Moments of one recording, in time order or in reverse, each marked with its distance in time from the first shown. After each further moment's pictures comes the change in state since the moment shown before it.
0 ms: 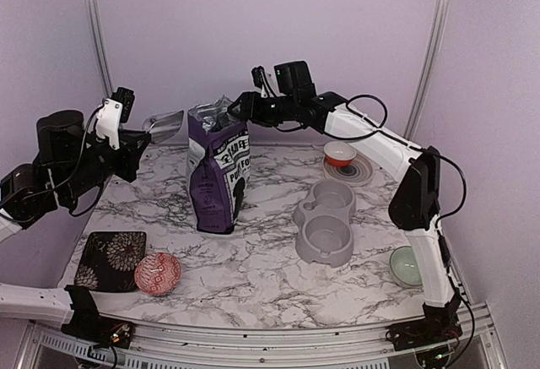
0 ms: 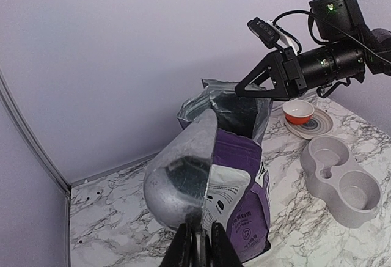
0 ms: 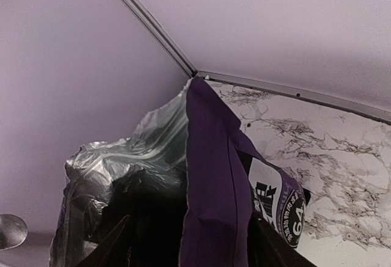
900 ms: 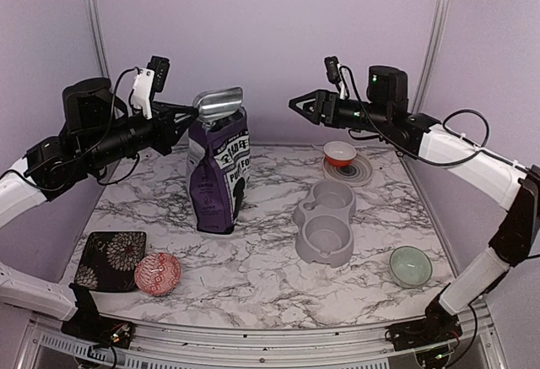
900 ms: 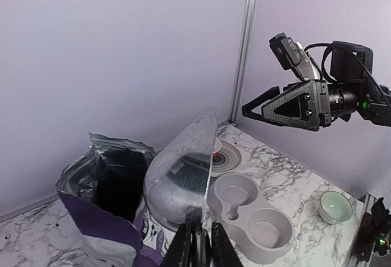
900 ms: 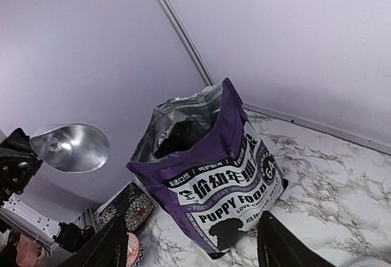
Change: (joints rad) left arm -0.001 0.261 0.171 0.191 0.381 -0.141; right arm -0.151 -0.782 -0.987 0.412 -0.214 -0.090
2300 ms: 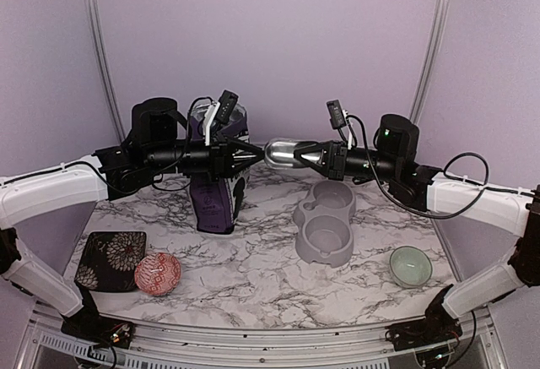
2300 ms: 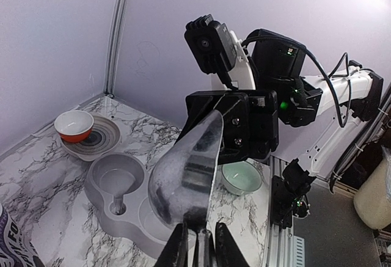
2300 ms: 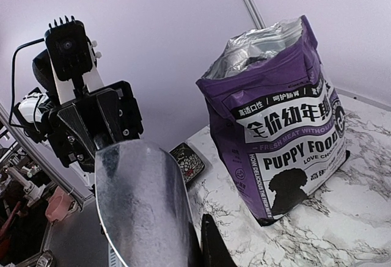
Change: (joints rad) left arm 0.001 0.280 -0.053 0.299 0.540 -0.124; right arm 0.072 -0.161 -0.454 0.375 -0.187 0.040
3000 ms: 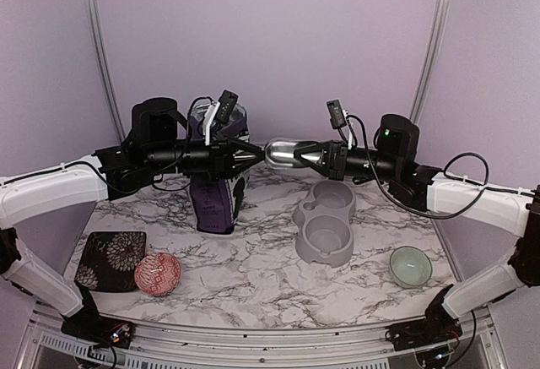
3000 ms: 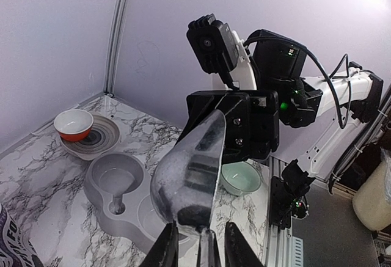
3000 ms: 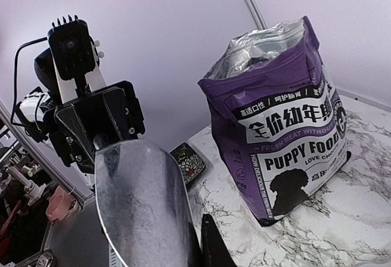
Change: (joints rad) left arm 0.000 0.000 0.000 0.000 0.000 -0.011; right arm 0.000 0.000 0.000 0.004 -0.005 -0.001
